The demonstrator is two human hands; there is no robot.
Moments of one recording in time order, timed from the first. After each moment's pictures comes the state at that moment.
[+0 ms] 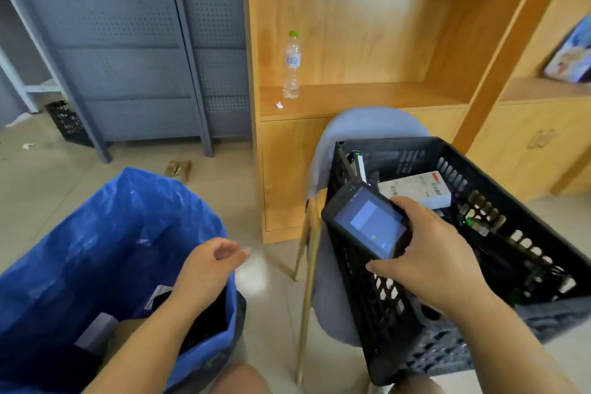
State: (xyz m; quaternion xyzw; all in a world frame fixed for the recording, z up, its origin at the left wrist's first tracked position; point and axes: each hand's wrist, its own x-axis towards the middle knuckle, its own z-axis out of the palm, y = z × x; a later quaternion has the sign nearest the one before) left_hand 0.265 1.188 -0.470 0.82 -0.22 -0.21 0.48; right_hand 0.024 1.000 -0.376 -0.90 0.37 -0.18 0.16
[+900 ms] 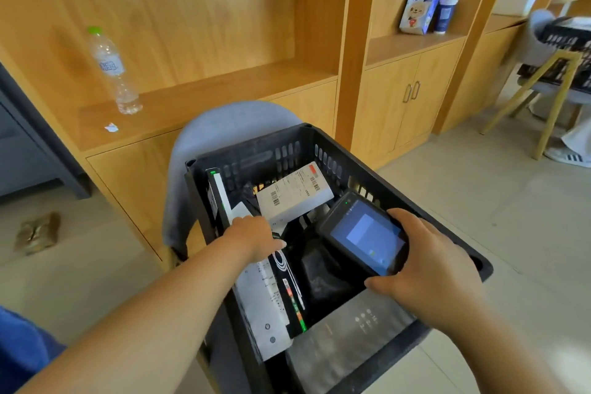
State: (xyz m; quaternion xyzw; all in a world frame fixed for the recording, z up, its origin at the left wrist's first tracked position) left_hand 0.170 0.826 -0.483 0.80 -0.57 -0.19 -0.07; right_hand -0.110 0.846 -0.415 -0.81 0.56 -0.16 0.13
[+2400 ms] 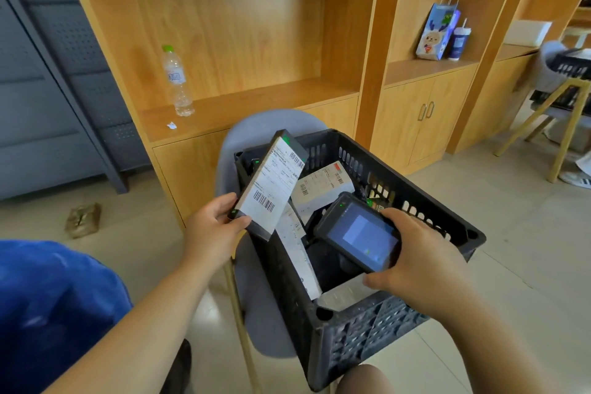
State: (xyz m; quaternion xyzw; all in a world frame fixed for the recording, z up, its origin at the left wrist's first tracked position) left_hand 0.180 1.002 -0.417 0.70 -0.34 -0.21 0.58; right_hand -0.095 0.940 -0.386 -0.84 0.50 -0.17 0.15
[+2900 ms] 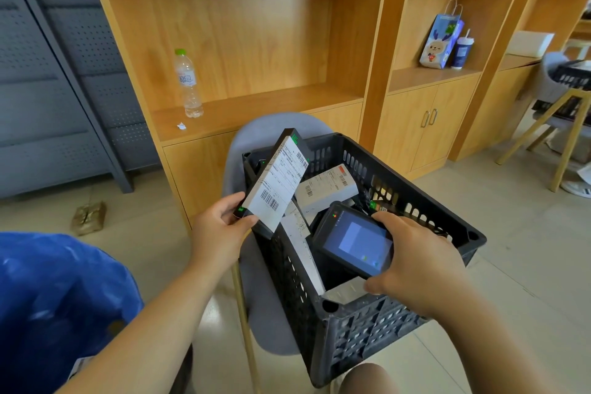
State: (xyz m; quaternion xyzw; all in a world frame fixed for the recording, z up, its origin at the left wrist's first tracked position) left_hand 0.175 1.022 -0.415 0.70 -0.35 -0.18 0.60; right_hand -0.088 0.957 -0.376 -0.86 0.48 -0.11 0.09
